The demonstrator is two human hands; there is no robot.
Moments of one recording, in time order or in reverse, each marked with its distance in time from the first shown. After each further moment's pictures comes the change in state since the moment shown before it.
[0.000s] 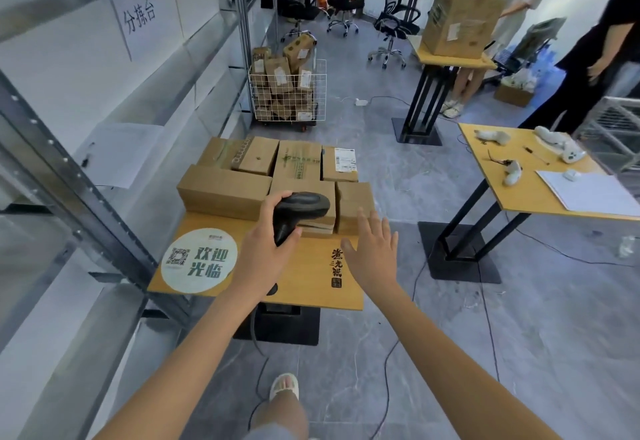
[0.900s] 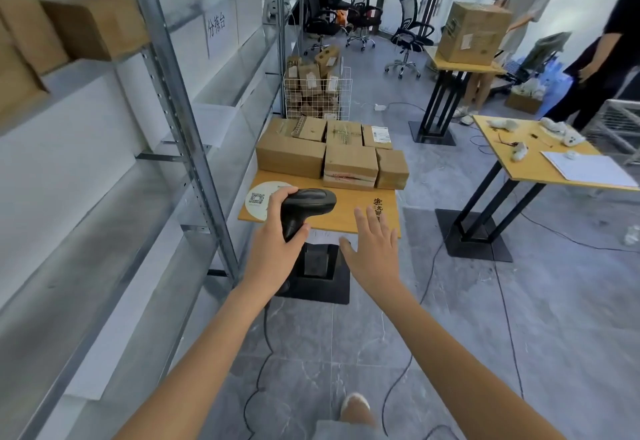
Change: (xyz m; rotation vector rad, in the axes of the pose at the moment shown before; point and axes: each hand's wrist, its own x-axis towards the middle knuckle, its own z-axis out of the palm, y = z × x) left_hand -0.256 0.030 -0.155 -0.027 0.098 0.006; right_hand -0.286 -0.112 0.027 -0.028 0.026 -0.129
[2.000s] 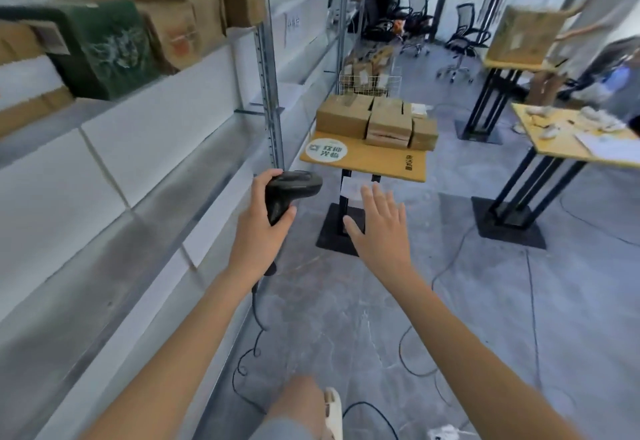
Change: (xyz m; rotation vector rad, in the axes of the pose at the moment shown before) left_hand -0.348 0.114 -0.118 0.092 0.204 -0.026; right_hand -0.343 -0.039 -0.049 0.026 0.064 -0.251
